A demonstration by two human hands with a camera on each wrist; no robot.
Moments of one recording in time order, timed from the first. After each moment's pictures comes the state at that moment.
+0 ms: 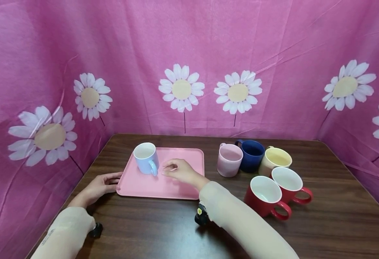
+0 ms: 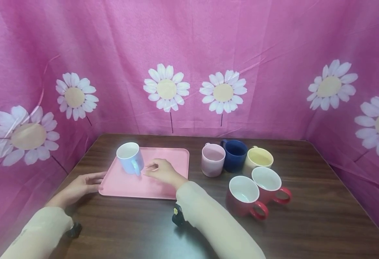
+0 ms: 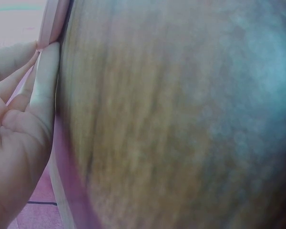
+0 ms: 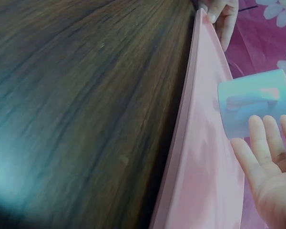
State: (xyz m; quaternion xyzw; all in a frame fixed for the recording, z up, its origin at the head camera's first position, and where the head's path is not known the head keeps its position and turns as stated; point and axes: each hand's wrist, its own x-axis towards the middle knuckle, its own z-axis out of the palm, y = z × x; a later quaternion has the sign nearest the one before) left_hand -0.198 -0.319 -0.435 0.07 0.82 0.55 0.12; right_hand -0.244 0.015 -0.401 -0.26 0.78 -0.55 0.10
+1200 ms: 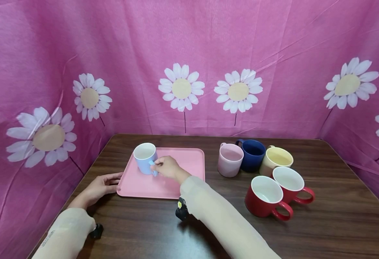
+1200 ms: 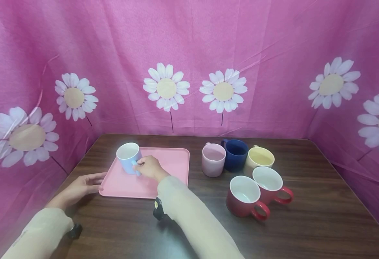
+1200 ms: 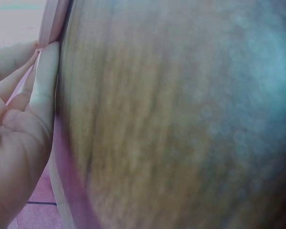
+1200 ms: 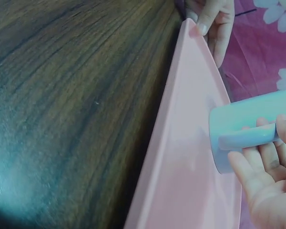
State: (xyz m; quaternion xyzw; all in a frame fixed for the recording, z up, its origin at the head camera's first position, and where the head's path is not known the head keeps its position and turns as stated) left_hand -0.198 -0.316 -0.434 0.07 0.83 0.55 0.12; right_hand -0.260 -0.036 -0.398 -0.18 0.83 -0.51 0.14
